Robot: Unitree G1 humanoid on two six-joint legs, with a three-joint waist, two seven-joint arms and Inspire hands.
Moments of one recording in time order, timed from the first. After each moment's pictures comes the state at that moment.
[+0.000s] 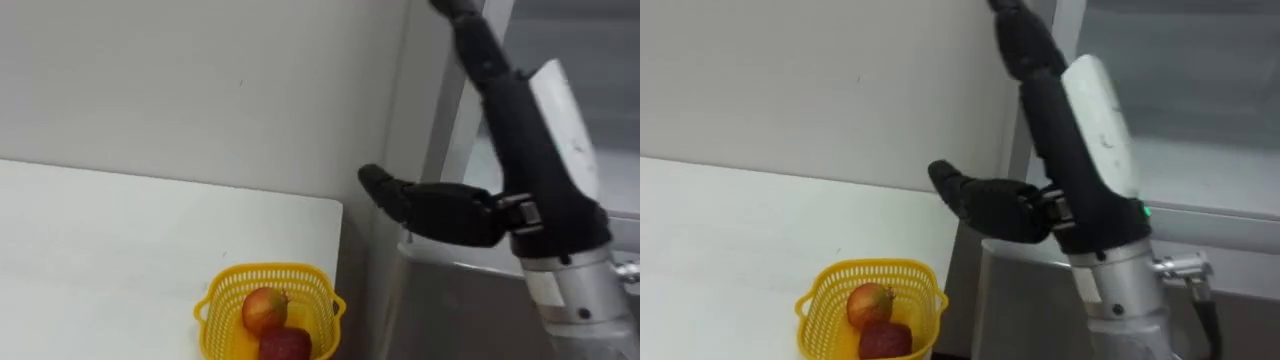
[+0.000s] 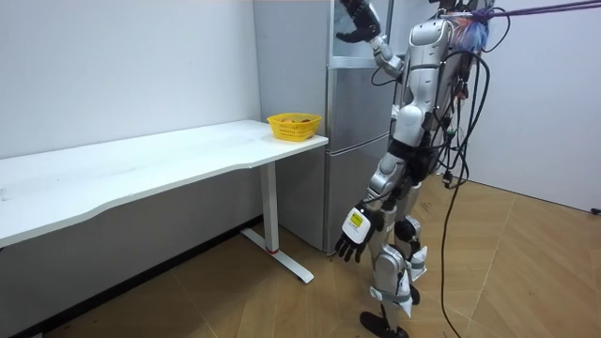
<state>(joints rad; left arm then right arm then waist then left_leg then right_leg) 0.16 0.28 -0.04 1.19 0.27 -0.01 0.02 -0.26 -0.42 0.10 -0.41 -0.36 -0.26 -0.37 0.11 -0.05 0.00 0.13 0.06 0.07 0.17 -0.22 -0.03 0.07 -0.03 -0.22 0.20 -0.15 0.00</state>
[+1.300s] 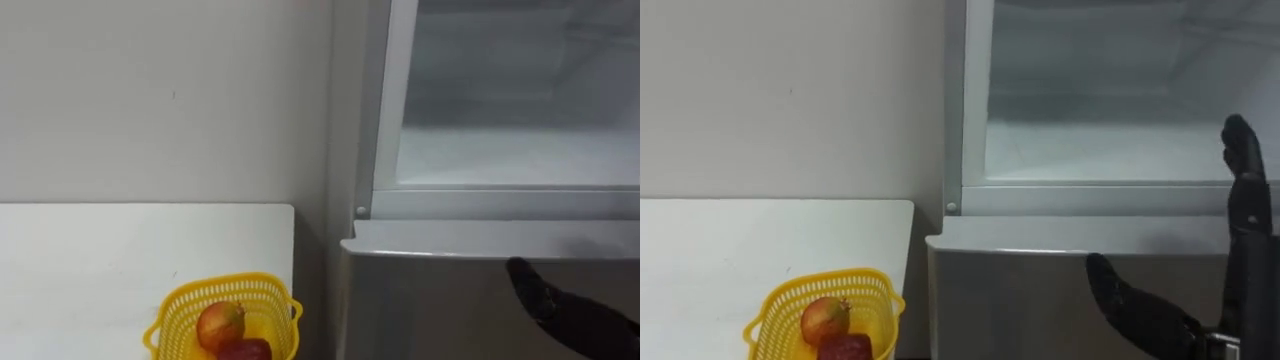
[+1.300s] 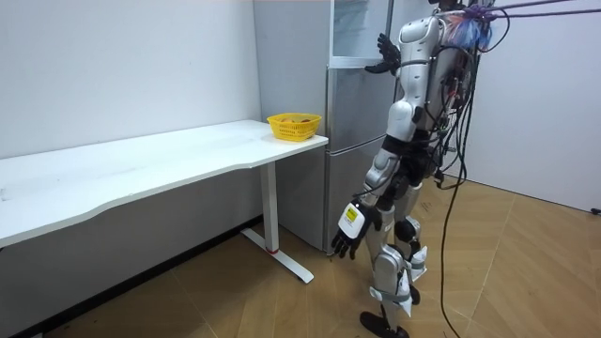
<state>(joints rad) 0.22 0.23 -0.02 1.20 0.26 -0.01 0.08 0.21 -0.32 -0.05 -0.33 -0.28 -0.29 -0.61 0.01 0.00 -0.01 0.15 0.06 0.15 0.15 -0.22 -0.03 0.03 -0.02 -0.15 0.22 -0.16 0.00</state>
